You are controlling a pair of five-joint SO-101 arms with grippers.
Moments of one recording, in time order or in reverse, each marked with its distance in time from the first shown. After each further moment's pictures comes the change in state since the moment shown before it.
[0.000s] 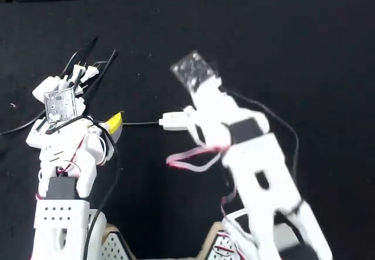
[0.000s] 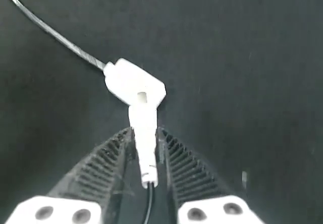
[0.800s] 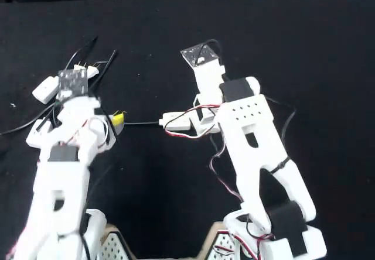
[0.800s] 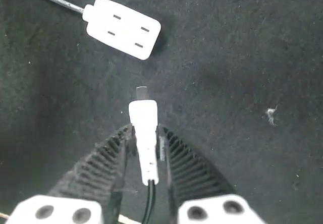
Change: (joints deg) left arm 0.0 28.4 -14.9 0.0 -5.9; right arm 2.1 17.3 -14.7 16.1 -7.7
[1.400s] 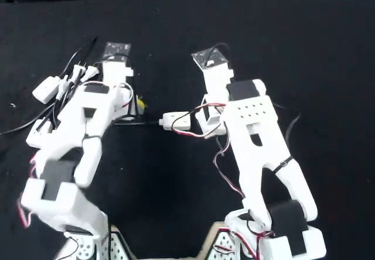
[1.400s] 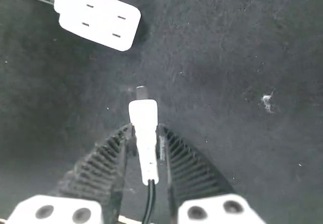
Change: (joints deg) left arm 6.2 51.9 -34.7 -0.5 -6.7; right arm 3.8 0.0 4.3 -2.8 0.0
